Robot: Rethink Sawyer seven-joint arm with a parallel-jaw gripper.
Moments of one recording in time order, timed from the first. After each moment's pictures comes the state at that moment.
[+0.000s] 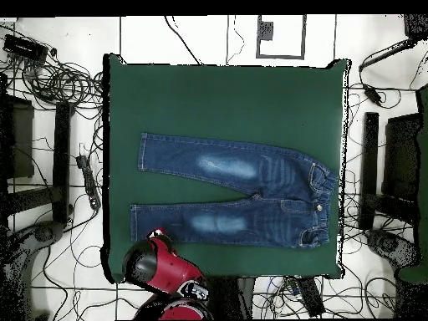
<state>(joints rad) 0.19 -0.47 -0.01 2.25 0.56 -0.14 2.38</state>
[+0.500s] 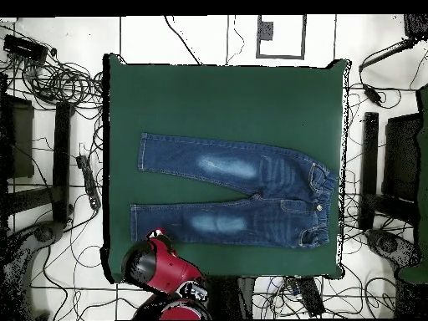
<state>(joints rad) 0.20 -0.47 -0.01 2.25 0.56 -0.14 2.39</state>
